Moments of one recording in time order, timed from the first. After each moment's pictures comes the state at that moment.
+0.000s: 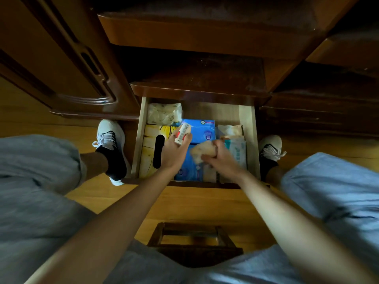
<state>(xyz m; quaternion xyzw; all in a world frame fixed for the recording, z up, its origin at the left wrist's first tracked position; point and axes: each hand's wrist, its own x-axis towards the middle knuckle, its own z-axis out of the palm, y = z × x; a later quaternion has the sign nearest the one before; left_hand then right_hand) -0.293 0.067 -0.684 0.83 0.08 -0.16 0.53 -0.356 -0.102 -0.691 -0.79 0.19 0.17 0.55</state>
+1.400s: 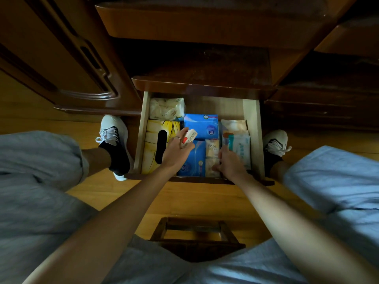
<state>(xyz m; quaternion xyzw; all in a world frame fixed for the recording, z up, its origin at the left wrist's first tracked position) -0.299 0.078 -0.697 0.84 0.01 -0.25 0.49 -0.377 -0.110 -0.734 -0.92 0.19 0.19 0.28</state>
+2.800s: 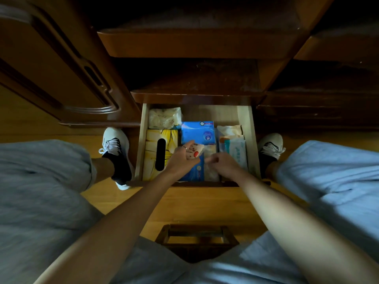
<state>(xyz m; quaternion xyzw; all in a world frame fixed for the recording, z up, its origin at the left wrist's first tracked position) -0.306 0.071 -0.699 0.83 -0.06 -0.32 0.45 -0.362 -0.106 -0.690 -0.86 0.21 0.27 0.38</state>
